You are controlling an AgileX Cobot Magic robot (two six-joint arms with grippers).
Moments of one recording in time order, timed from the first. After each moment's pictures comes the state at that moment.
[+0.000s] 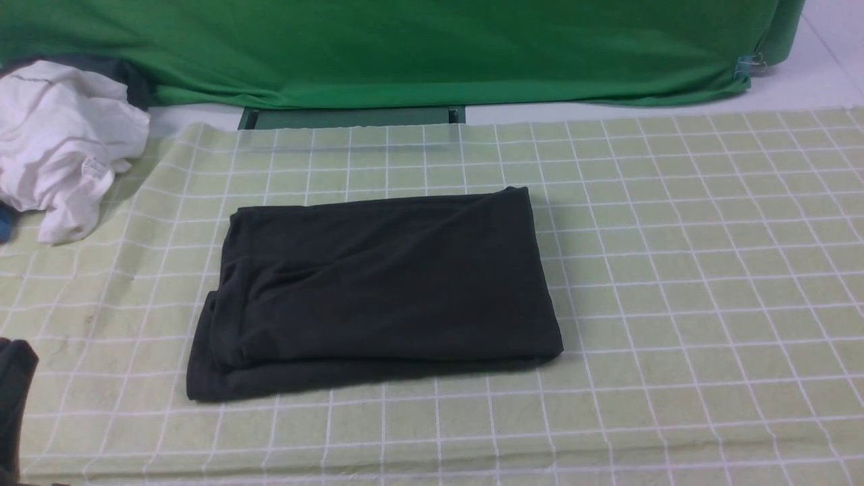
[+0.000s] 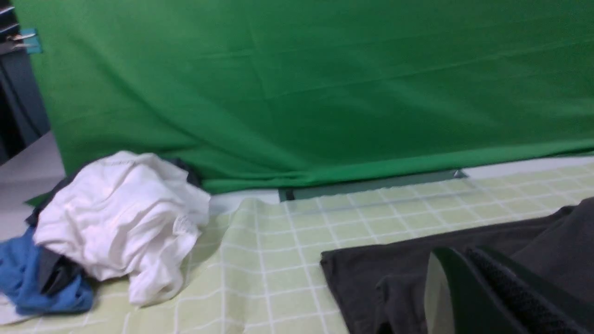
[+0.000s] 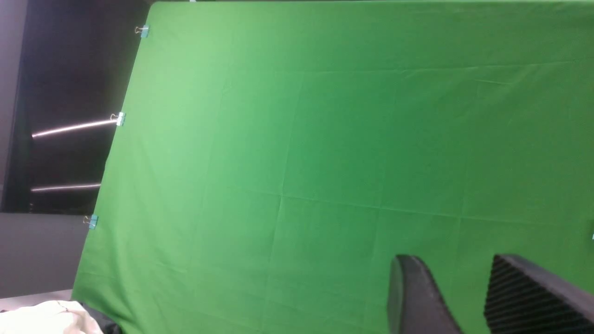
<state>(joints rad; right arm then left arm) 0.52 0.17 -0.45 0.07 -0.14 -0.22 0.00 0.03 -0.07 -0.14 0.12 0.22</state>
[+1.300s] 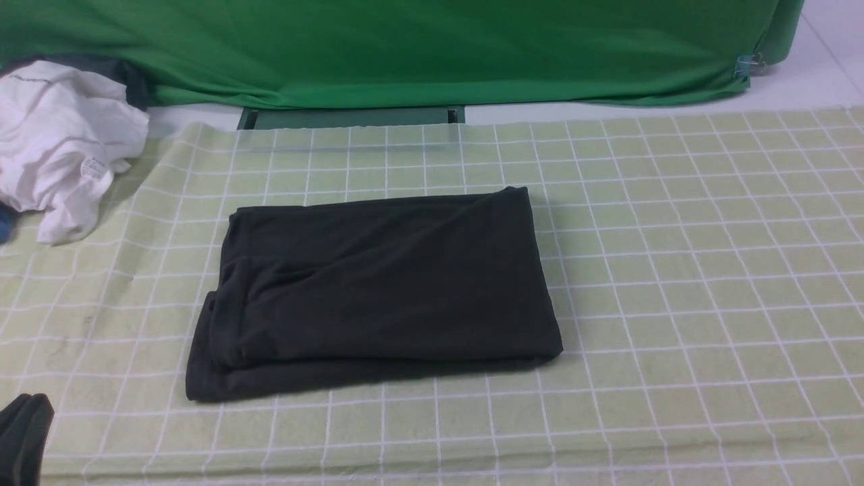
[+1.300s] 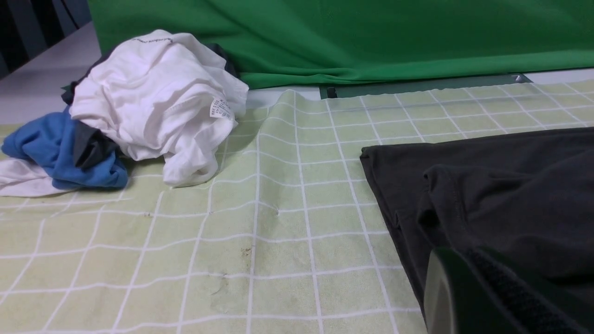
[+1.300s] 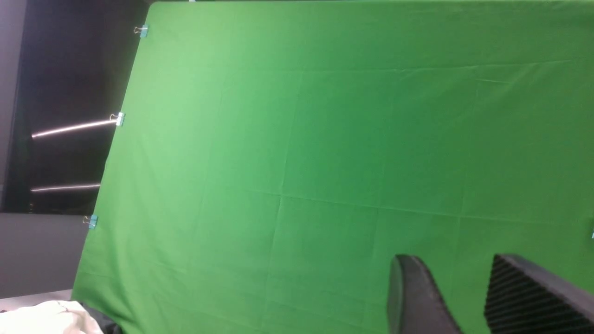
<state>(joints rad) 0.52 0.17 -0.45 0.08 -0.14 -0.22 0.07 0.02 0.00 -0.08 0.22 0.14</state>
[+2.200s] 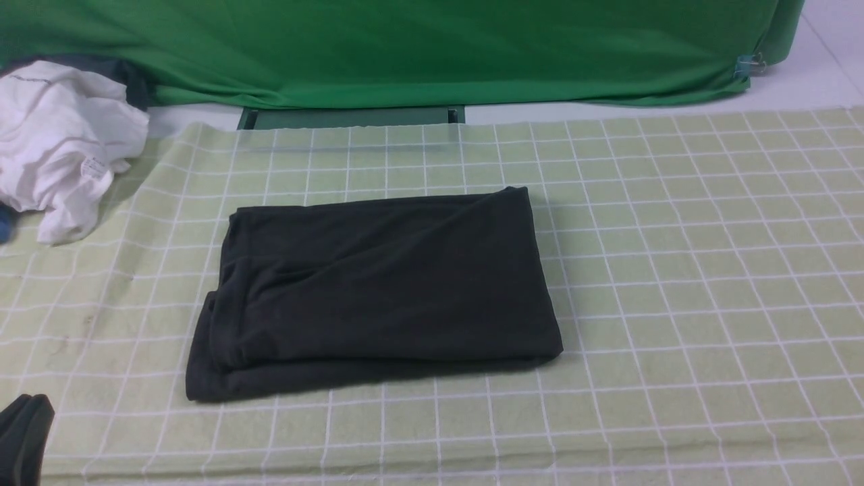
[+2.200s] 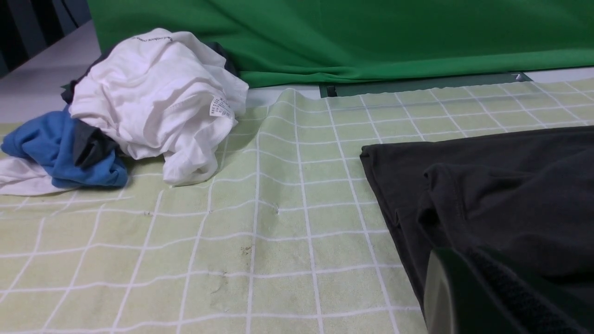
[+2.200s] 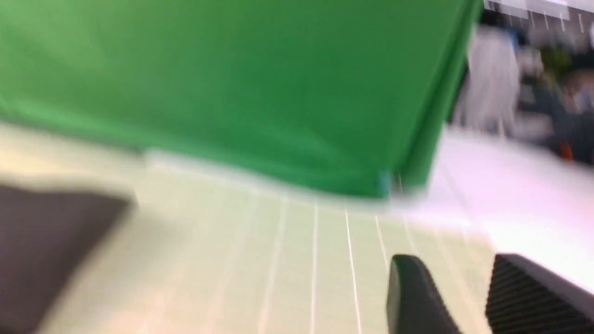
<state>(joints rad) 0.05 0.11 -0.06 0.08 0.09 -0.22 0.07 0.02 0.00 -0.08 0.22 0.14</state>
